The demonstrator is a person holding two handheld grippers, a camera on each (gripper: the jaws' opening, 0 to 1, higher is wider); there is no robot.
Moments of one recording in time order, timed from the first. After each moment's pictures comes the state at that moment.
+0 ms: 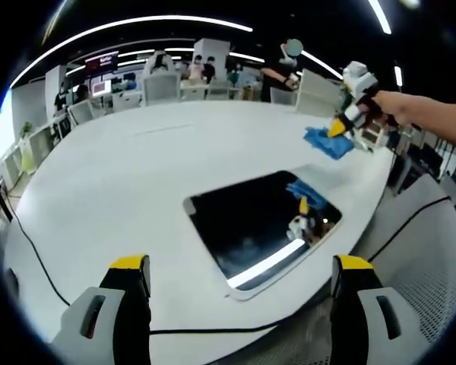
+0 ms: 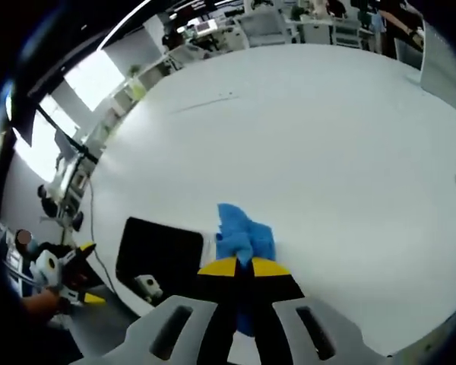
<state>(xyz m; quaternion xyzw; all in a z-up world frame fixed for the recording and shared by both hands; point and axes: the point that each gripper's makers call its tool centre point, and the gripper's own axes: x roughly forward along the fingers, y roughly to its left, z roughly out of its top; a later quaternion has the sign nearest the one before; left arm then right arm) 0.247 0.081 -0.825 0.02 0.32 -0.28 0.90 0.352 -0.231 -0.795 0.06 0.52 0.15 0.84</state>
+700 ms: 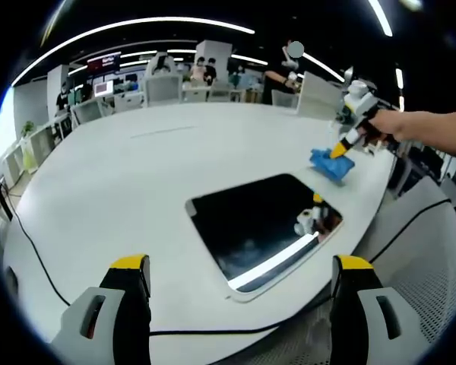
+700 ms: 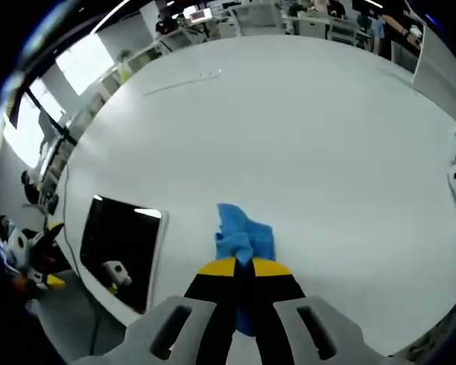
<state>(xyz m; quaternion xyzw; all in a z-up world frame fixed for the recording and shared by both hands) 0.248 0.083 -0.824 0.02 0.32 -0.28 0.91 0.346 -0.255 -0.865 -0.01 0.54 0.13 0.83</state>
